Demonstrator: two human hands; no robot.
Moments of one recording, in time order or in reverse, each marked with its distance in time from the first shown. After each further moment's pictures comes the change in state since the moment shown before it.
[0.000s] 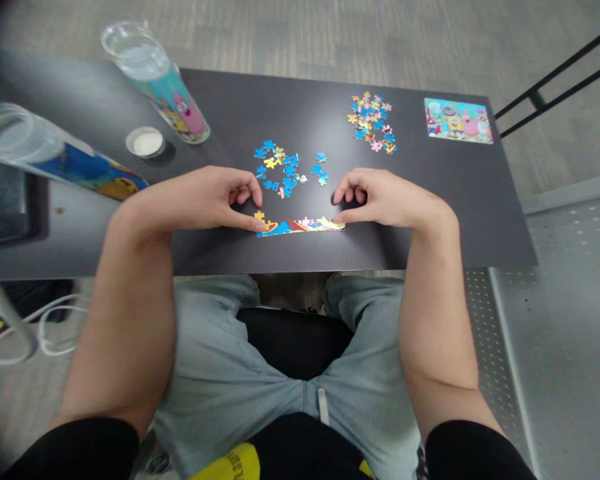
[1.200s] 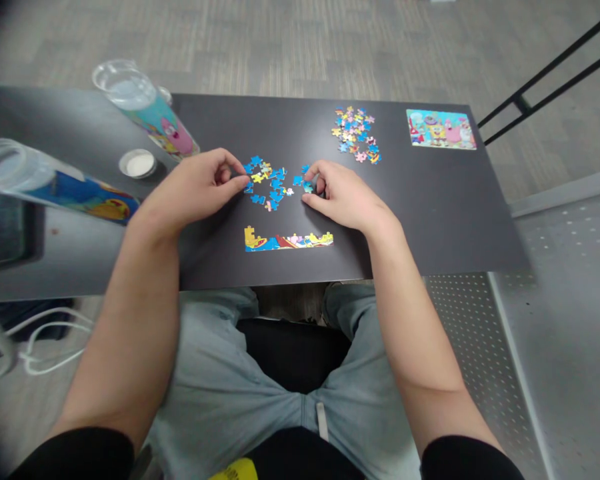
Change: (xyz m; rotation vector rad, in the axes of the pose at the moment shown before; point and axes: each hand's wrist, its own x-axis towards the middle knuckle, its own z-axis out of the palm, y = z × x) left_hand 0.035 -0.016 0.005 0.013 0.450 -0.037; right_hand 0.045 0.016 0.033 -0.068 0.293 -0.135
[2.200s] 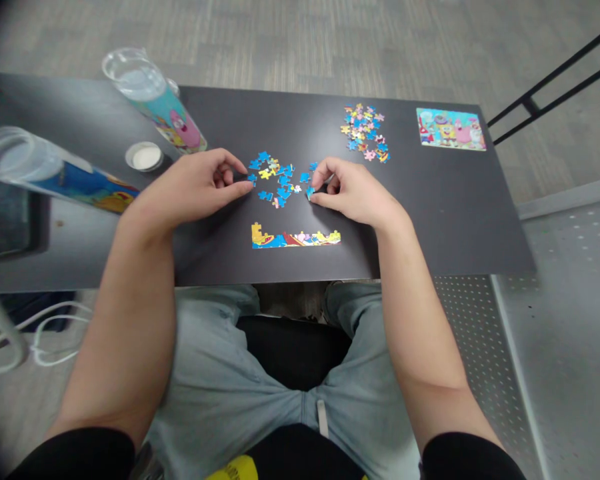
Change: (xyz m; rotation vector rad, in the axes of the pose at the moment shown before) left_hand -0.011 -0.009 -0.012 0.003 -0.076 -0.015; right_hand 0.000 -0.017 -0.012 0.196 -0.133 0.192
